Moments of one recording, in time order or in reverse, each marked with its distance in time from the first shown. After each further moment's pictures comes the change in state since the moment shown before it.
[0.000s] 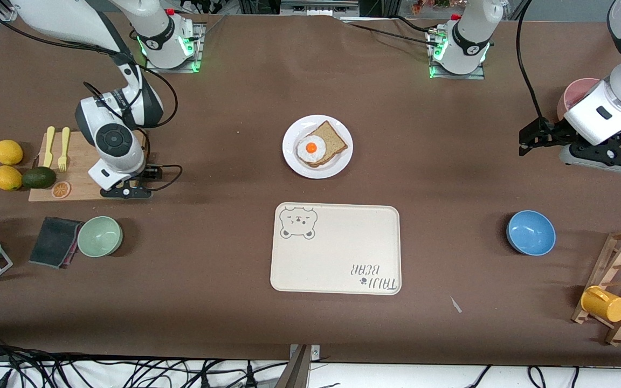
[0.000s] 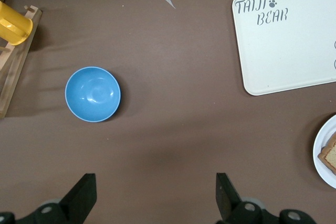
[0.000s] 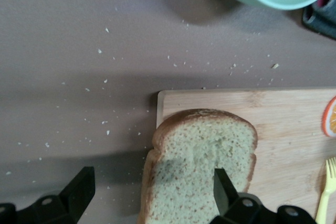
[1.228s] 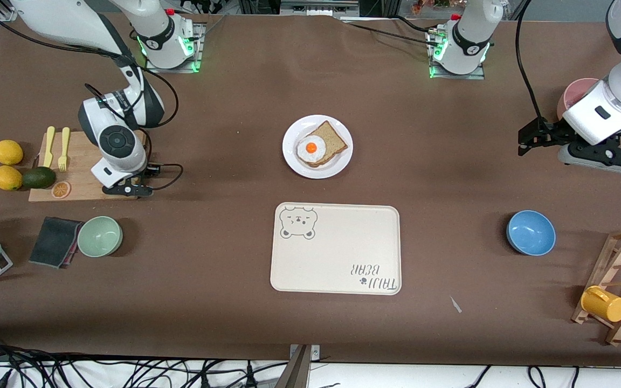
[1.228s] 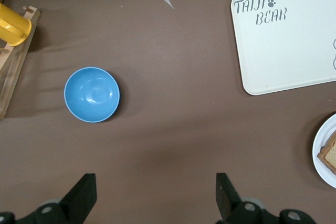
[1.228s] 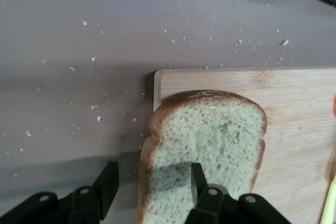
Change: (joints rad) left arm -0.004 0.000 0.000 0.000 0.000 0.000 0.001; right arm -0.001 0.007 -0.007 -0.026 -0.001 -0.003 0.021
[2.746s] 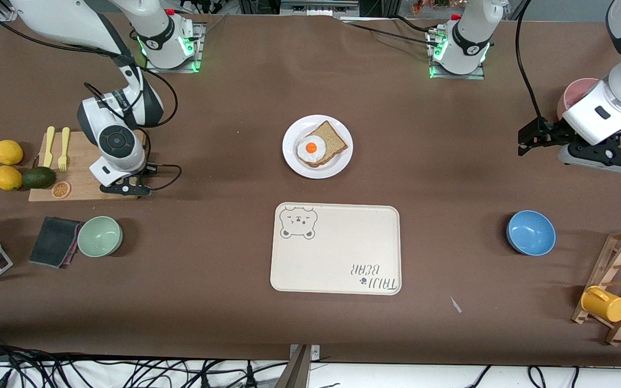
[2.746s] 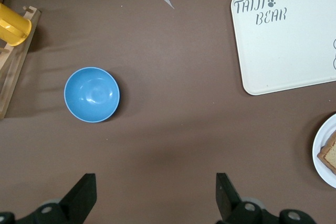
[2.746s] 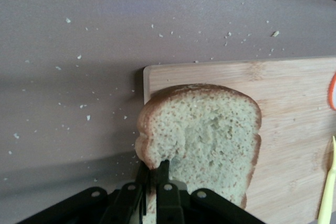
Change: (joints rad) left arm 0.000 0.000 0.000 0.000 0.000 0.000 0.000; right arm 0.001 -0.002 -0.005 -0.002 -0.009 -0.010 0.046
